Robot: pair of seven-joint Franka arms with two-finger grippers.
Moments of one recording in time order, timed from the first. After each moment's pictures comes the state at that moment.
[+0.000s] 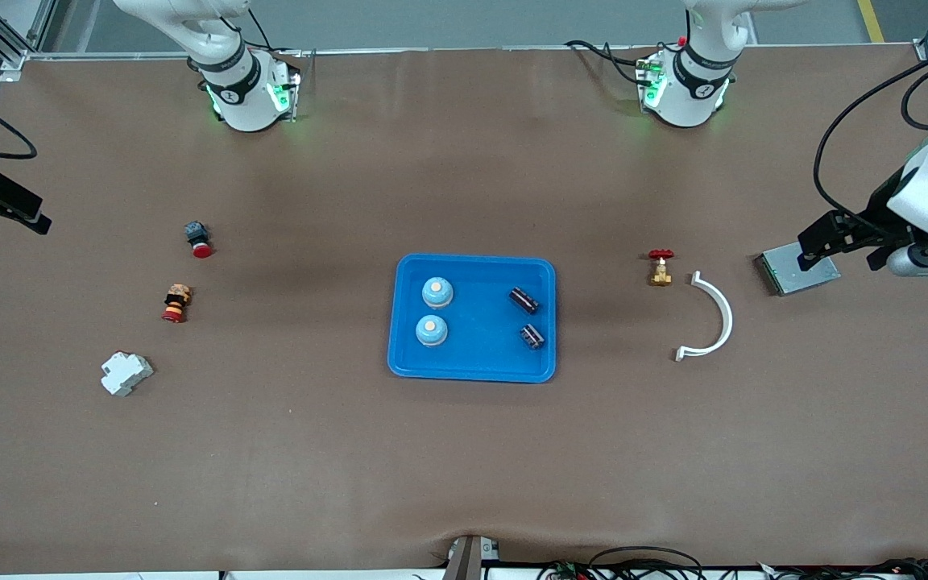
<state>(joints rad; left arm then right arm) 0.04 0.02 -0.12 -1.70 -0.01 1.85 -0.07 -0.04 0.00 -0.04 -1.55 0.01 1.59 0.03</state>
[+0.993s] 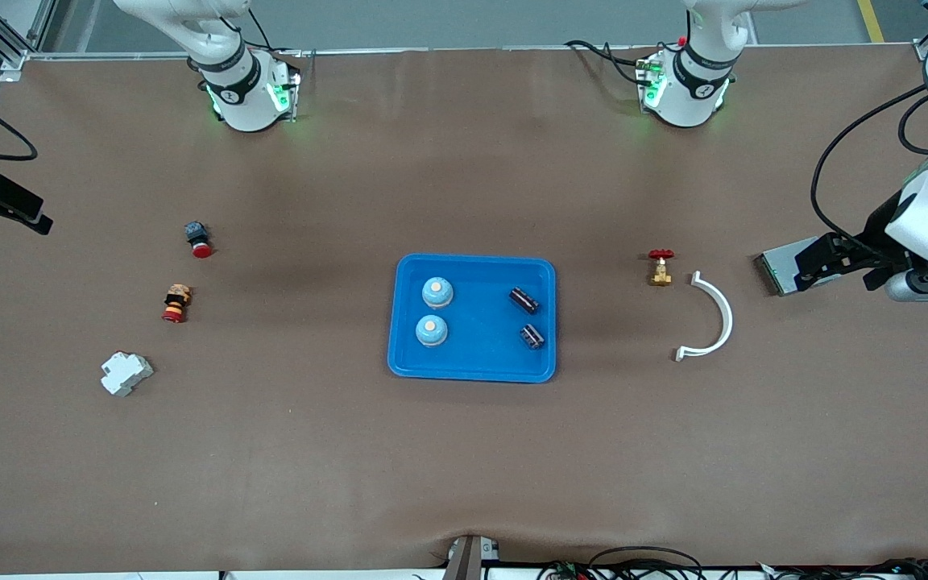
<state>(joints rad) 0.04 0.09 -0.12 -1.62 -0.01 1.85 -0.08 -0.04 0.00 -0.04 -1.55 0.01 1.59 0.03</state>
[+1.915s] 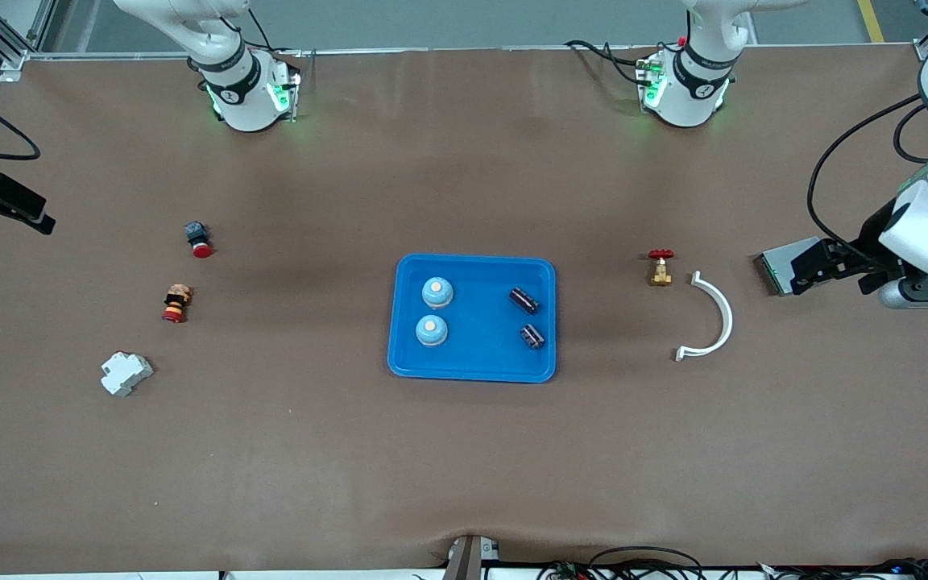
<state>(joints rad) 0.04 0.10 -0.12 -1.62 -0.01 1.85 -0.08 -0.04 0.00 -0.03 -1.55 0.01 1.59 0.03</state>
